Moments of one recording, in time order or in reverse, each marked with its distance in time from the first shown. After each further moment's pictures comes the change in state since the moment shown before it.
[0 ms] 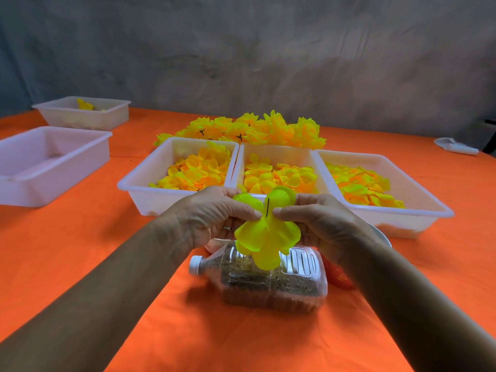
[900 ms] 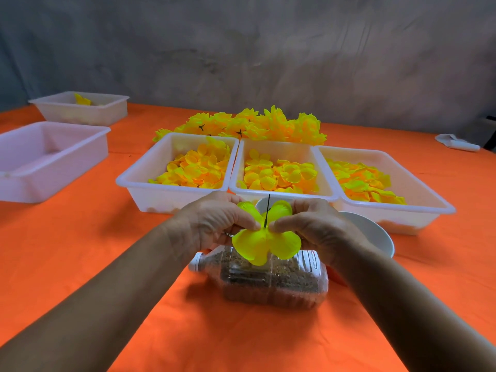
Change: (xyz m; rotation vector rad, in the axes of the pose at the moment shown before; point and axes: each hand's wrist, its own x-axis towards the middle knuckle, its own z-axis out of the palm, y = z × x) left_hand 0.012 -0.014 0.003 0.112 0.057 -0.067; right_hand 0.007 0.014 0.004 -0.163 0.056 0.032
